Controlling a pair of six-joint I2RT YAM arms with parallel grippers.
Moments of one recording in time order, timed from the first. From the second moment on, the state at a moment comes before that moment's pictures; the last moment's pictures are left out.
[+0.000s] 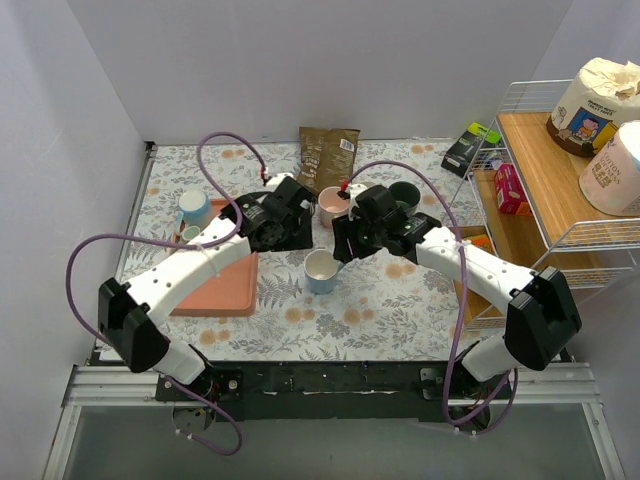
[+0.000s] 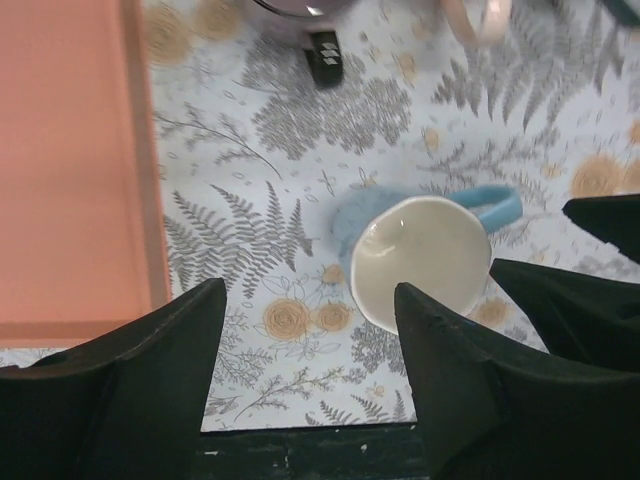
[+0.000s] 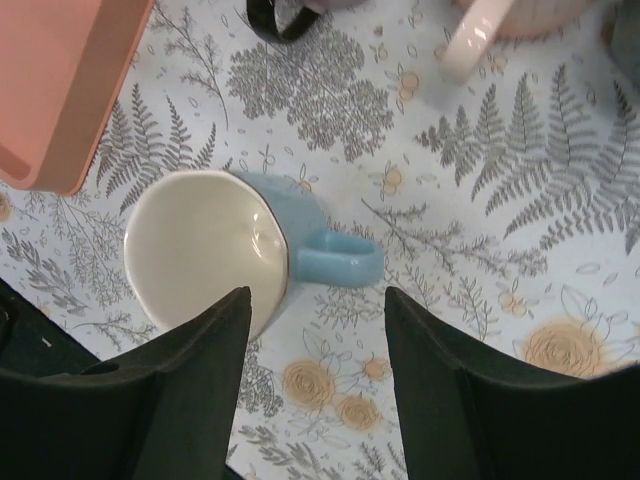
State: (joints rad) left arm -0.79 1.52 1.43 -0.97 -0.34 -0.71; right arm 0.73 1.45 1.11 -0.47 -0.11 0.31
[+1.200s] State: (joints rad) left arm -0.42 1.32 1.30 -0.91 -0.29 -0.80; right arm 0.75 1.65 1.29 -0.69 0.11 0.30
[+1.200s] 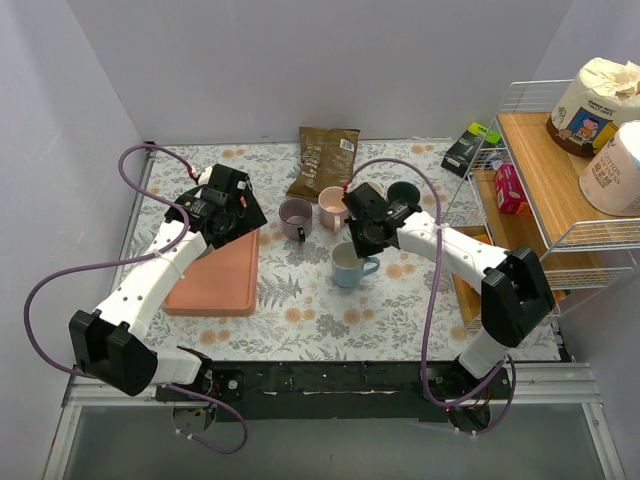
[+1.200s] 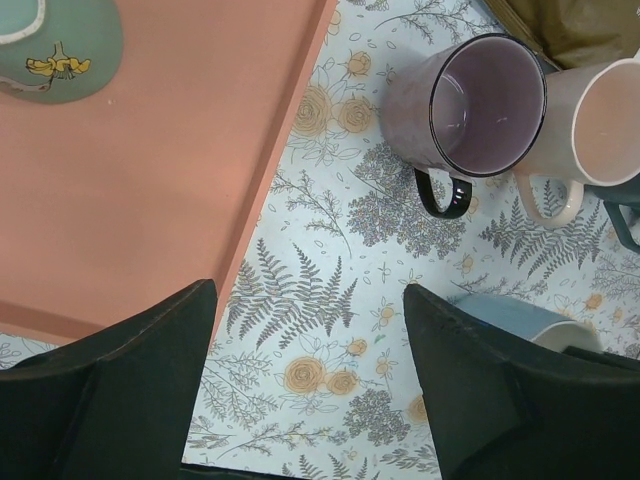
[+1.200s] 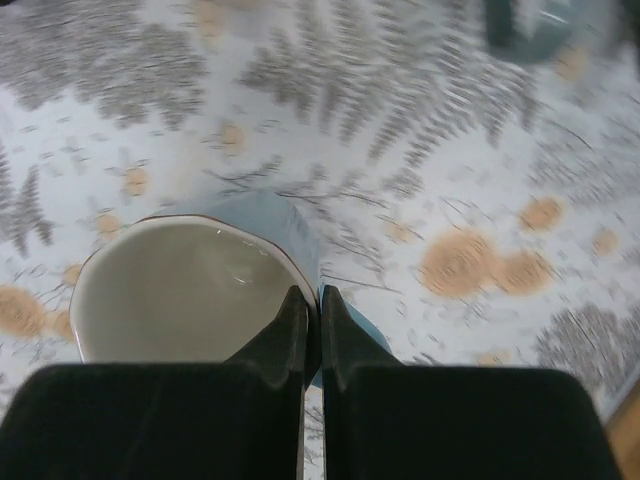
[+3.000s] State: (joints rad) left arm -0.11 1.30 1.19 -0.86 -0.24 -0.81; right arm 0.44 1.27 1.10 -0.67 0.45 0.75
